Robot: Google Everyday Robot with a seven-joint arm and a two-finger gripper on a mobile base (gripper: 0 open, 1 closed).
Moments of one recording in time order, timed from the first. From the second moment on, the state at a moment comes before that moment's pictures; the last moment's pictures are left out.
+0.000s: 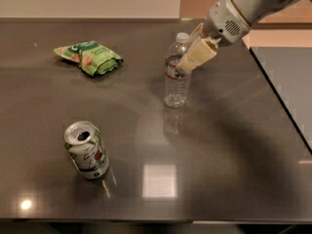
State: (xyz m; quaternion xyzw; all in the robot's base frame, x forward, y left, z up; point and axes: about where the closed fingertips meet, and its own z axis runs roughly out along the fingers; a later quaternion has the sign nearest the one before) arm 0.578 -0.074 0.953 -0.62 0.71 0.22 0.27
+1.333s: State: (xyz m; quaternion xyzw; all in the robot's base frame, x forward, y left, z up) arm 0.448 -0.027 0.970 -0.72 0.59 0.25 0.24
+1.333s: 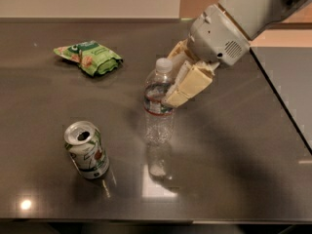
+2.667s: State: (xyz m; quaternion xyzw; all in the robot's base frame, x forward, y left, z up) arm 0.399 0.028 0.961 -0.78 0.52 0.27 0.22
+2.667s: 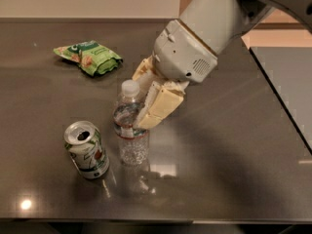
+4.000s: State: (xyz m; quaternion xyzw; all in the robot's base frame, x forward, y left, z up) arm 0.414 0.043 0.946 -0.77 0.53 0.28 0.21
